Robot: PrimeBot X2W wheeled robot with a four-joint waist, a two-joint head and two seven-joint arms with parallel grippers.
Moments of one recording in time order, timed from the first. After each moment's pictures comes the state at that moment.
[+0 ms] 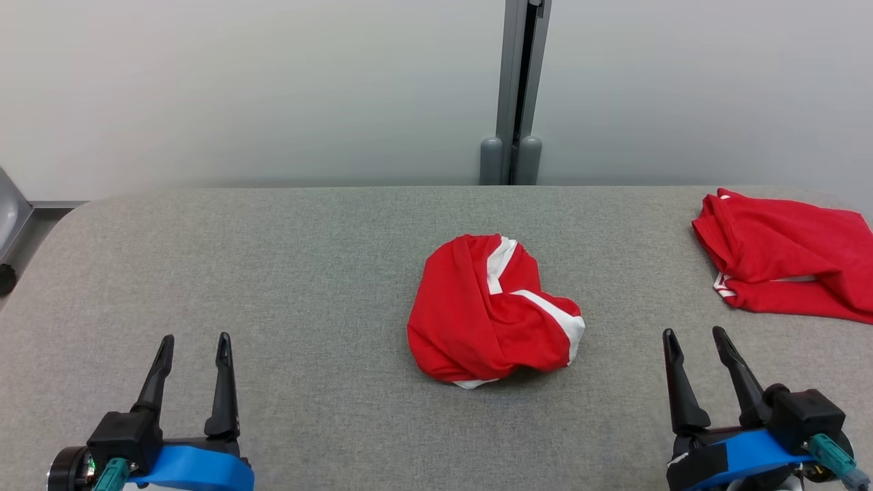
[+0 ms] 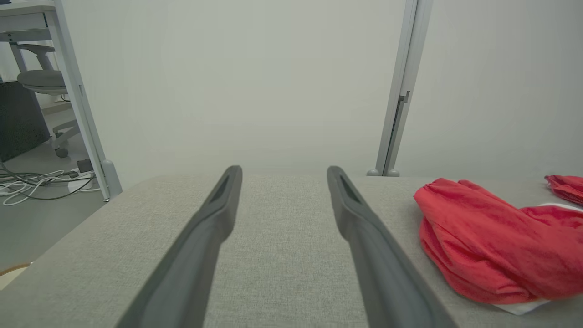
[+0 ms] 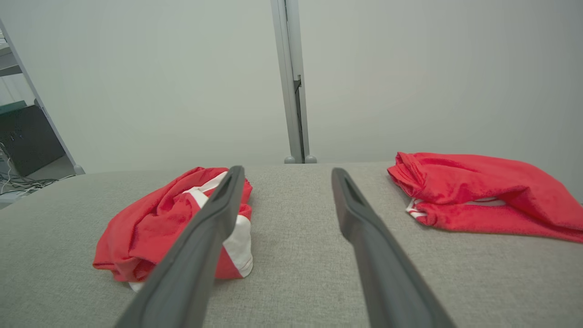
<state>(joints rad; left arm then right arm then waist) -0.02 0.16 -0.04 0.24 -0.20 -0.08 -0.26 -0.05 -0.05 -0.02 0.24 0.17 0.13 -0.26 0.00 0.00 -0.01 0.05</state>
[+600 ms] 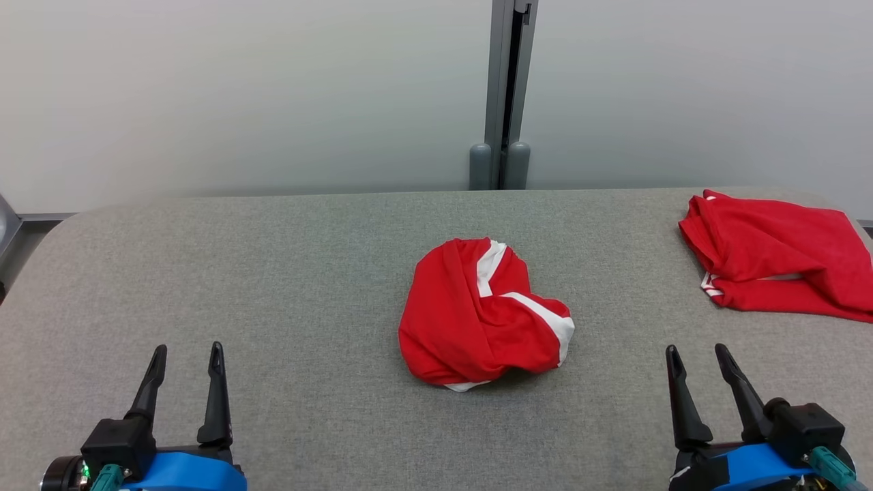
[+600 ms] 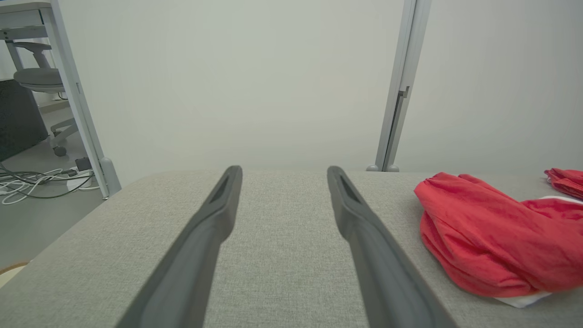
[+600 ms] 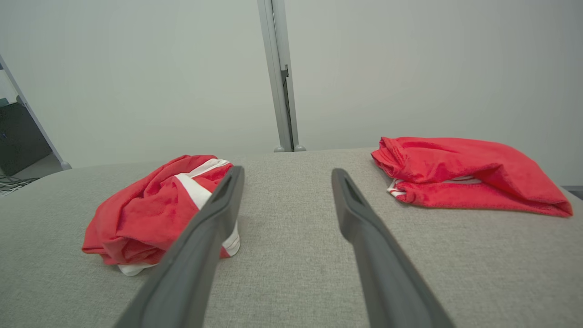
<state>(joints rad) -0.01 0.14 0.02 0.27 -0.16 -0.12 -0.26 -0.02 -0.05 -0.03 0.26 0.17 0.13 -0.26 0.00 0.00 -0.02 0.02</state>
